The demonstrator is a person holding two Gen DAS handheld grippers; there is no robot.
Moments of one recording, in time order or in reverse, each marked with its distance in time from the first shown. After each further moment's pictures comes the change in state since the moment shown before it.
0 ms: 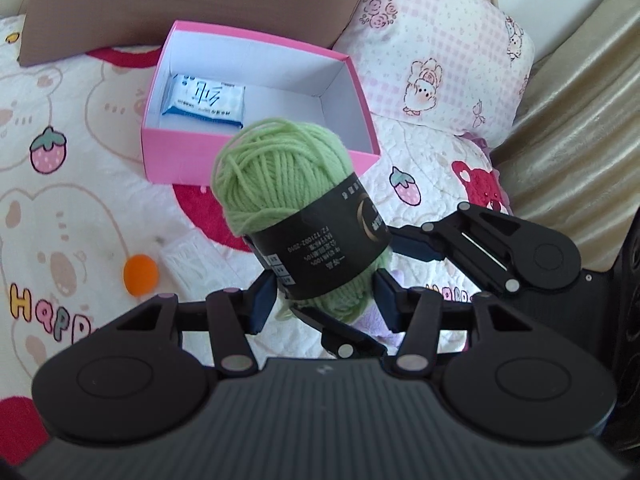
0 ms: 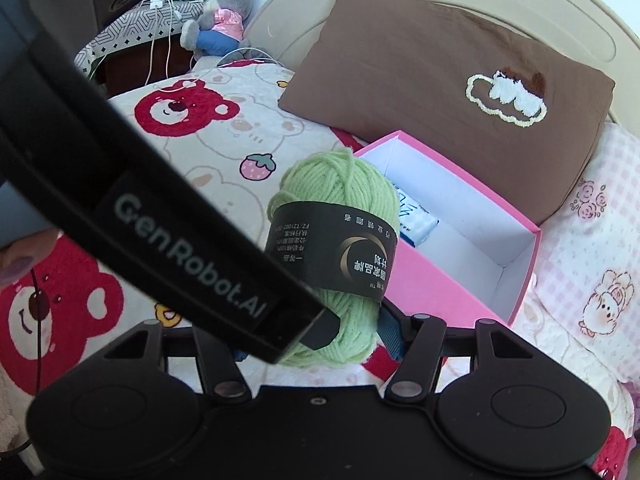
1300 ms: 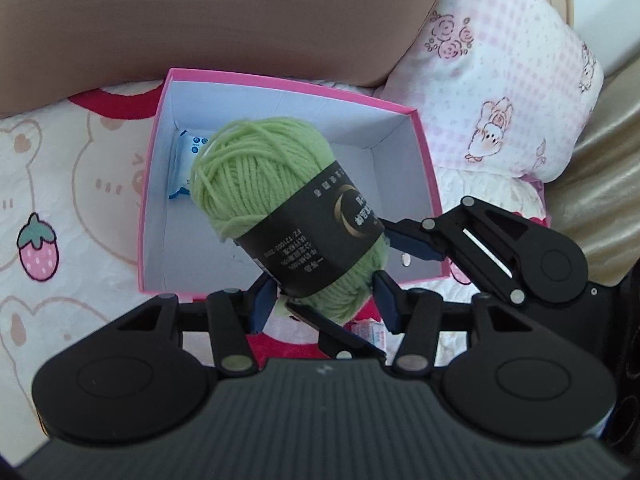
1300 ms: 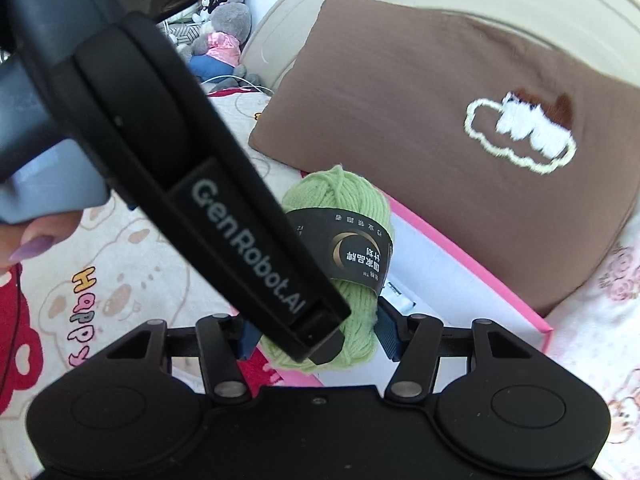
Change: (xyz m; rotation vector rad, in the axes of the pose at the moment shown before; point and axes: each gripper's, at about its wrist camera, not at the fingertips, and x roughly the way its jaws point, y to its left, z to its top) left arm 0.100 0.037 0.154 -0.049 0.102 0.089; right arm 0.123 -0.112 0.073 -0.049 -0.080 0.100
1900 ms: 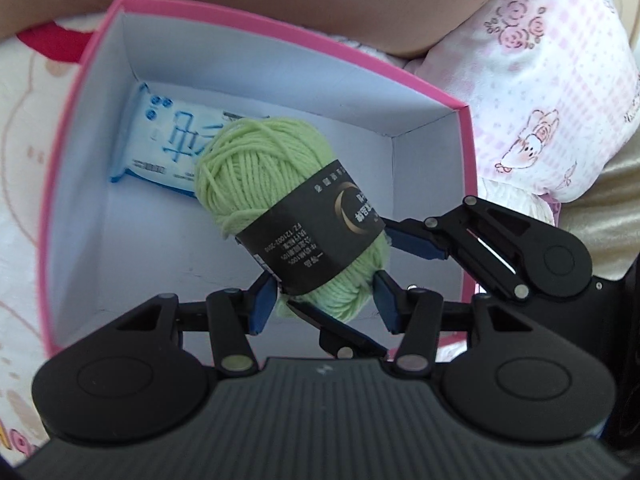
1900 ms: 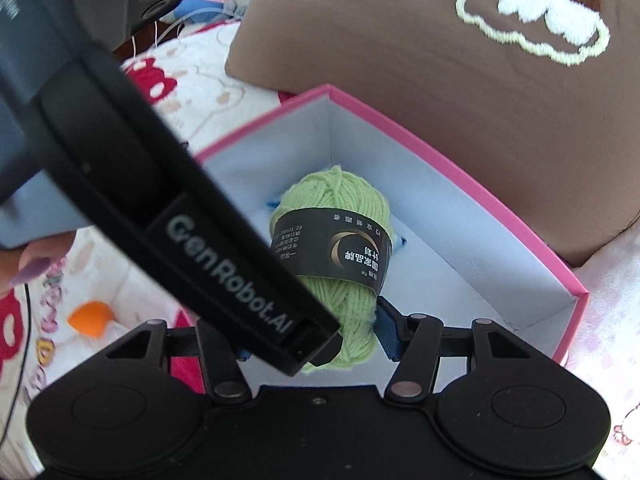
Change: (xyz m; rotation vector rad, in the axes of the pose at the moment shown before) left arm 0.102 0.014 0.039 -0.183 0.149 -0.060; right arm 0.079 -0.071 -0.013 0.039 0.248 0.117
